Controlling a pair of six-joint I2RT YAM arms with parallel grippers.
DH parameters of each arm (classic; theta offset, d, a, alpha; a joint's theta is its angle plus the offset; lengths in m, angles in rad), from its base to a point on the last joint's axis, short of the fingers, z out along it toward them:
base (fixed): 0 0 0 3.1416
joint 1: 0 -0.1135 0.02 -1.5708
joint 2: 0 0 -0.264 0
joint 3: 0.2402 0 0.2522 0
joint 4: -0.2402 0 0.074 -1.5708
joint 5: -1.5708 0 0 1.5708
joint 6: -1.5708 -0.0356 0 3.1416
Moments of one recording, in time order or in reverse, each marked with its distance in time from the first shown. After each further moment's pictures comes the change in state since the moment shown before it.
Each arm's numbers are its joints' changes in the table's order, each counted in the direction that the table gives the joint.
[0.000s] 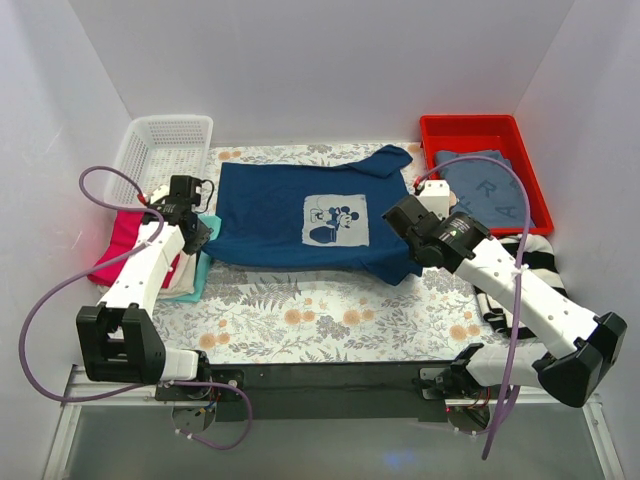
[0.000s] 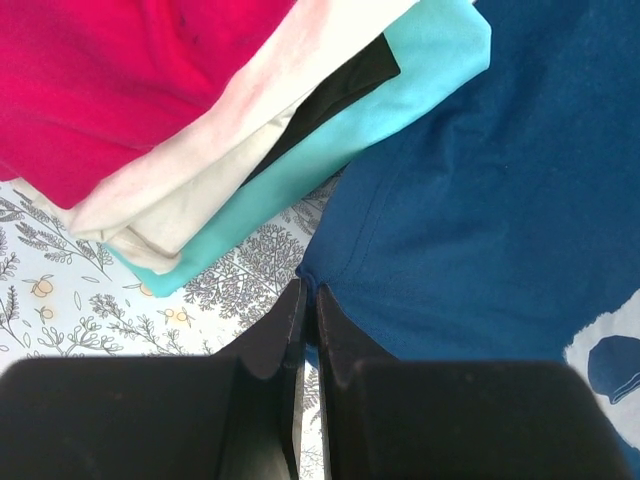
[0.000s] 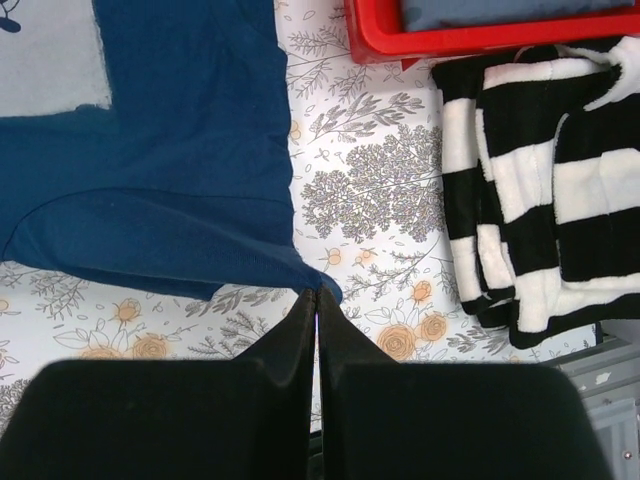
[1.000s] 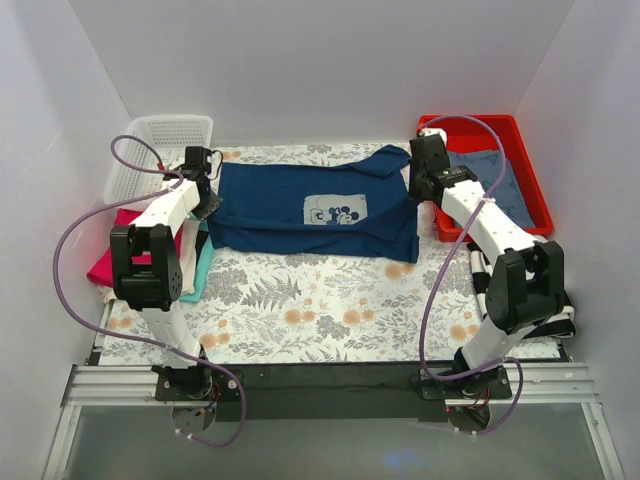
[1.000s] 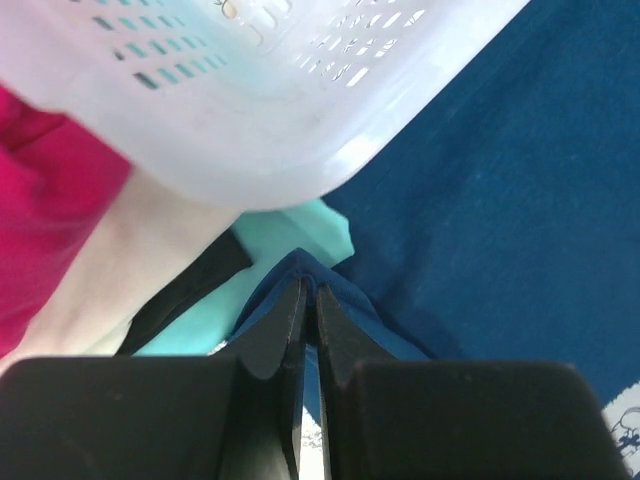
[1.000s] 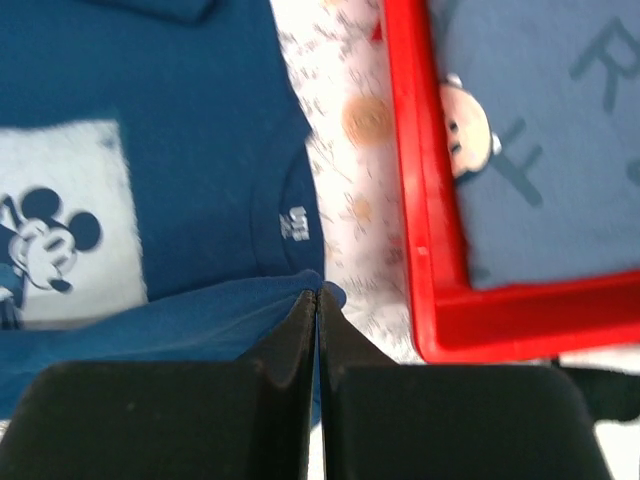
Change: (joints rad) left arm -0.033 -0.483 0.304 0.199 -0.023 -0.085; right arm 0.455 -0.410 0.126 0.620 0.343 0.441
